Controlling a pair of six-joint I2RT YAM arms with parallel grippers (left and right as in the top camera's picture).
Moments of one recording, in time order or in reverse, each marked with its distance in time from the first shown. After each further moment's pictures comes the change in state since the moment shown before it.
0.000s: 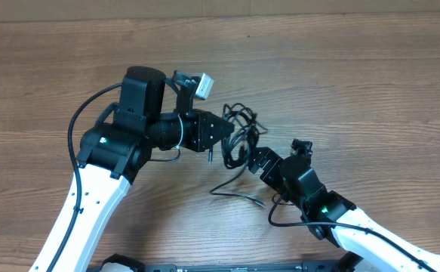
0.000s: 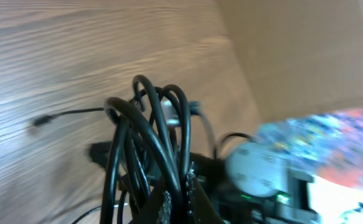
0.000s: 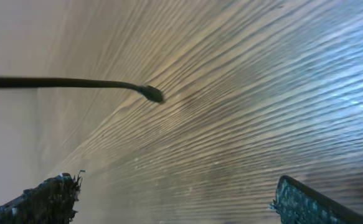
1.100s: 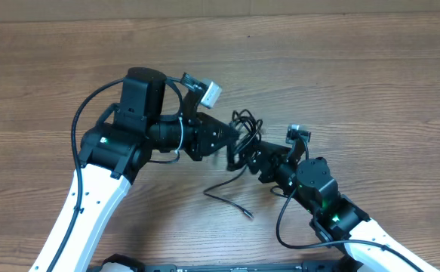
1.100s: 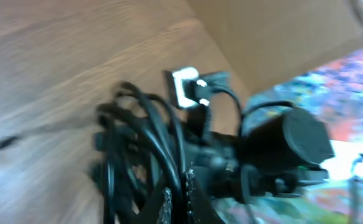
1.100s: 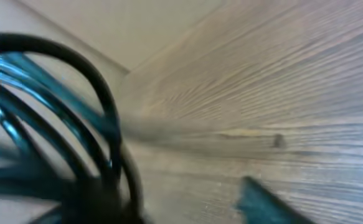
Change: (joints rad) left arm 0.000 0.000 0.000 -0.014 0.165 0.204; right arm 0.003 -0.156 0.001 0.219 -0.066 -0.334
